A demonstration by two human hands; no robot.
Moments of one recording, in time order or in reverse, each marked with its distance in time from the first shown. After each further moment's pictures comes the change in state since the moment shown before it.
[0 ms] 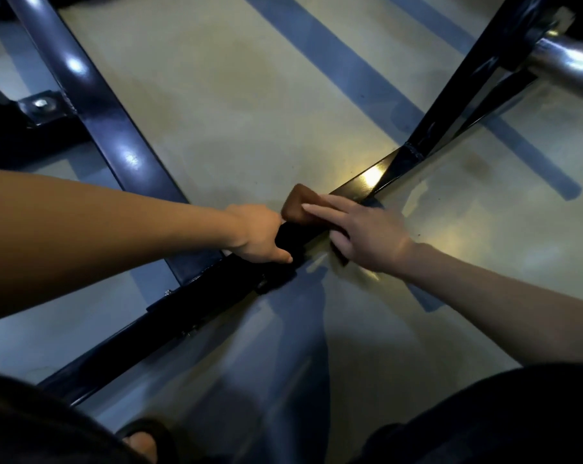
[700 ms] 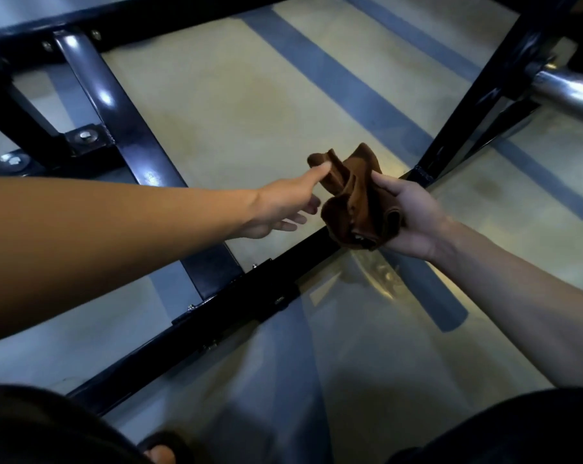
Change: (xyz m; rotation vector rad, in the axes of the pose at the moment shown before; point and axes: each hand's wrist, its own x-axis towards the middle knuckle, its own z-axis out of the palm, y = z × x) left_hand -0.009 0.010 -0.057 -1.315 0.092 -0.142; right_hand 0.018 -0.001 -0.065 2.031 -0.084 0.612
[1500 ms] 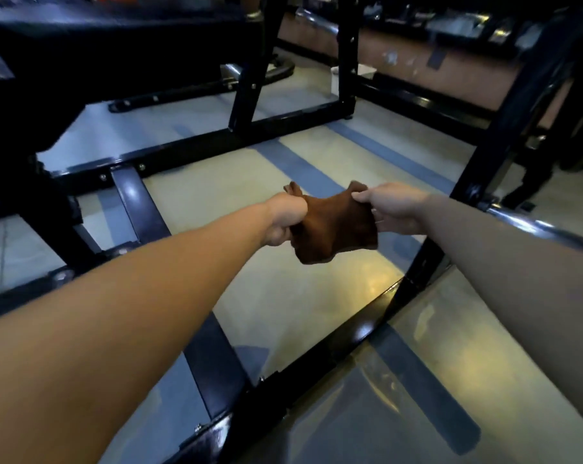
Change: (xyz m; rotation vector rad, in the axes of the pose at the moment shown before) left_hand -0.012 0.140 -0.062 -0.204 0.269 0.194; right_hand 0.020 -0.175 0.086 -0.773 0.267 -0.248
